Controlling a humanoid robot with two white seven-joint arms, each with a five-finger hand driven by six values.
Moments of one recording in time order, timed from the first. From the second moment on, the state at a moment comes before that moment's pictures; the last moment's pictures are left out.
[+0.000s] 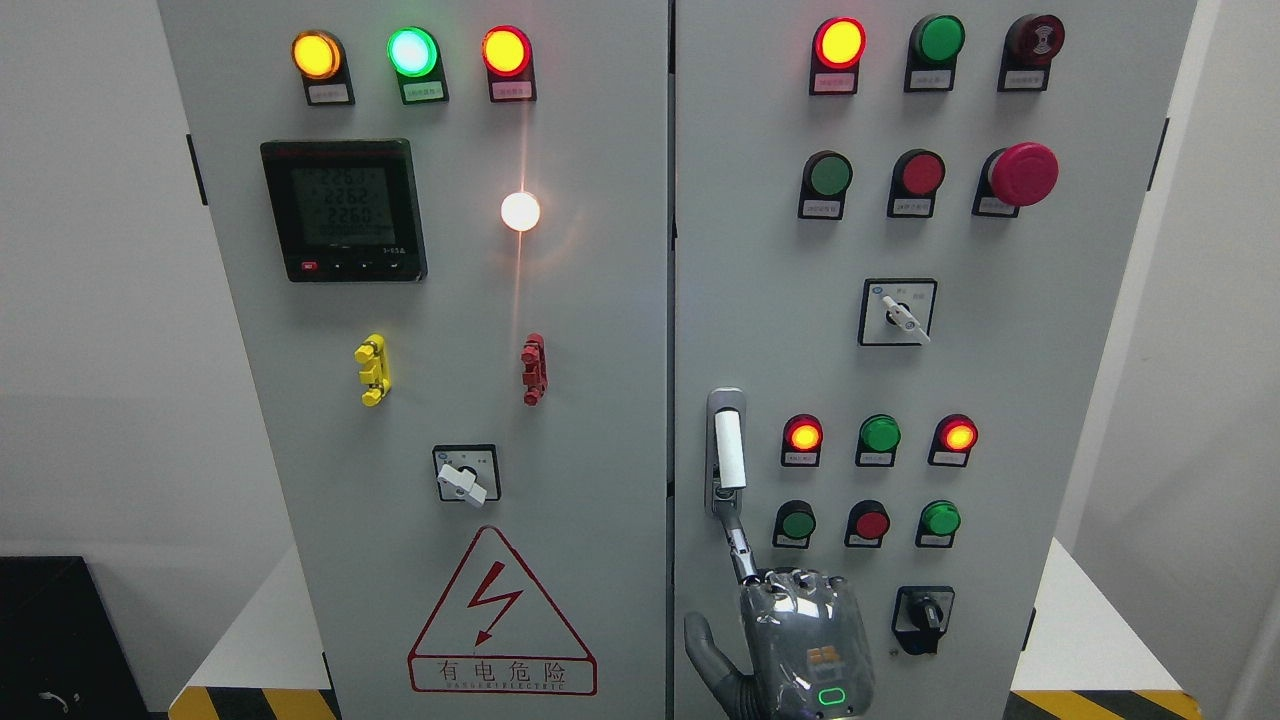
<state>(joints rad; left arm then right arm) -0.04 -0.11 -0.13 -0.05 0.14 -0.06 -0.06 -0.26 0.14 0.28 -1.70 1.52 0.10 -0.15</state>
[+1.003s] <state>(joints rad) -0.04 -0.11 -0.13 -0.05 0.14 -0.06 -0.06 -0.25 0.14 0.28 -1.74 1.52 0.10 -0.16</state>
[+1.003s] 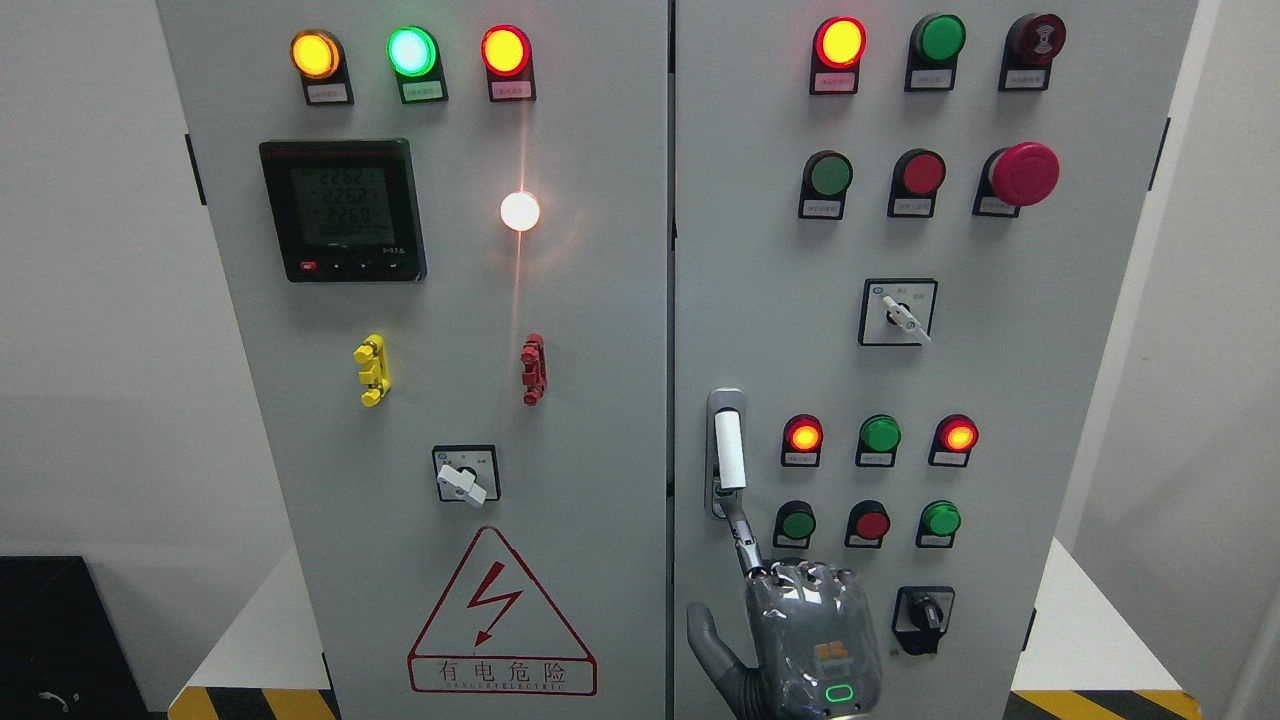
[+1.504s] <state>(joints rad) -0.04 -0.11 -0.13 -0.05 0.14 -0.06 -0.06 -0.21 0.14 0.28 -1.78 1.52 0.08 -0.16</state>
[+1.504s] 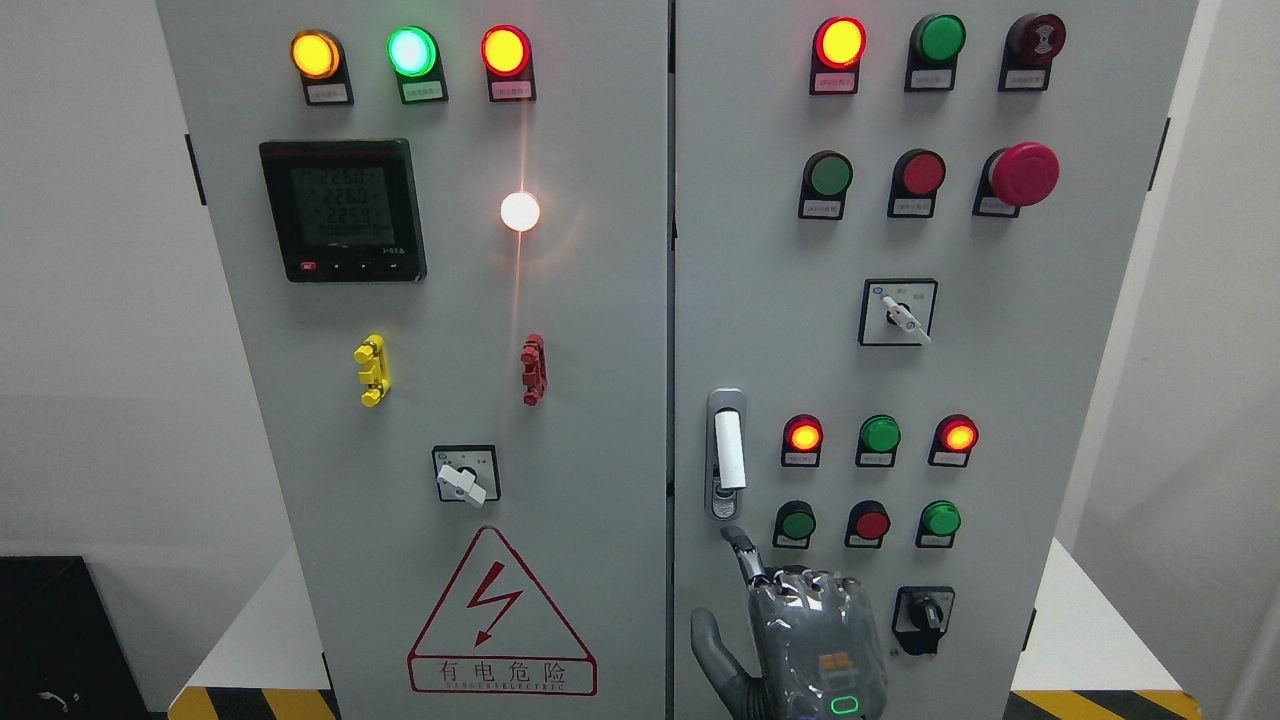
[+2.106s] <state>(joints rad) -0.04 -0.11 -0.13 -0.05 0.14 -0.06 -0.06 -0.18 0.14 0.27 -1.83 1.51 0.06 -0.16</state>
